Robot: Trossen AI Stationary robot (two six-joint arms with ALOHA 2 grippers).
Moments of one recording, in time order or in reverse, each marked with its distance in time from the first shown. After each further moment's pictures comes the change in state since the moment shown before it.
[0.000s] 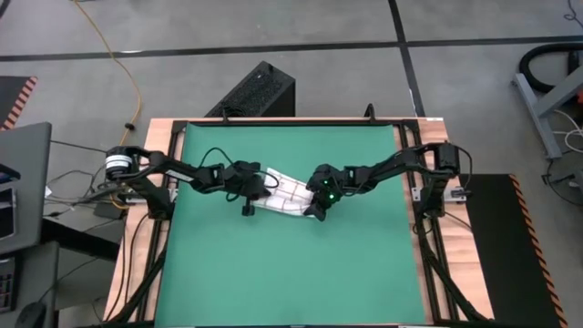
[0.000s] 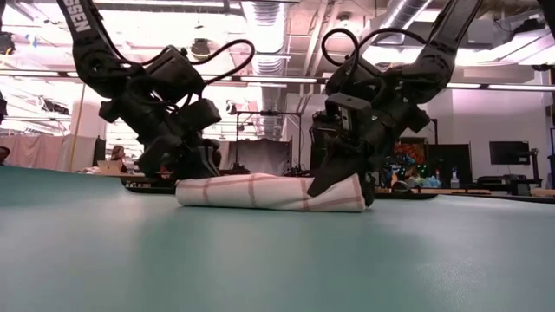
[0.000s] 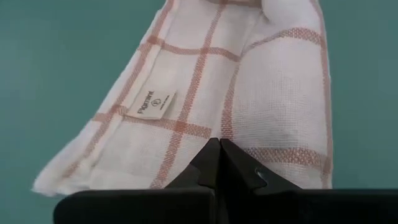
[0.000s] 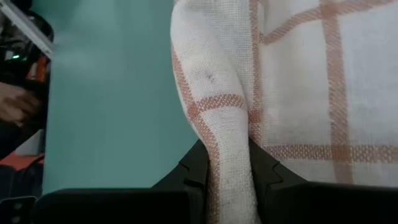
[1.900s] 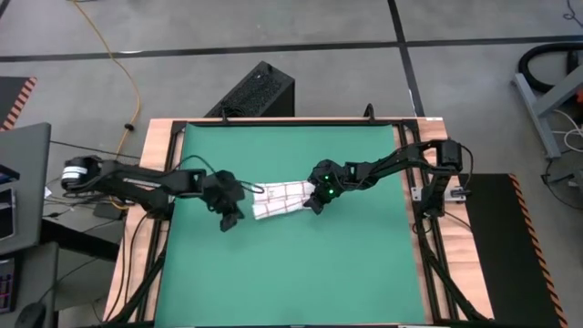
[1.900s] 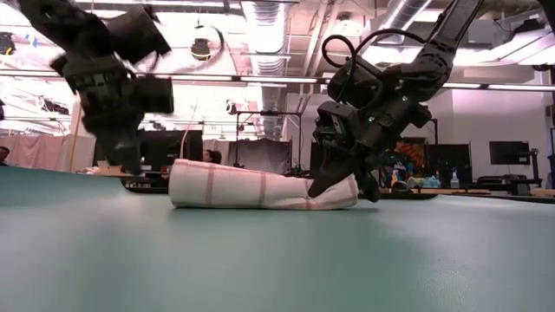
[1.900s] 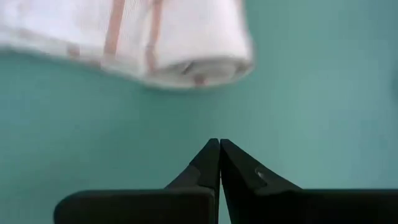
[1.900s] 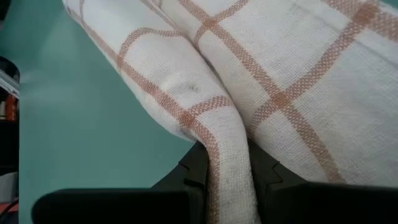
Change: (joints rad) left arm -0.144 -0.445 -0.012 -0.531 0.179 -0.714; right arm -0.056 0.046 0.005 -0.060 0.161 0.051
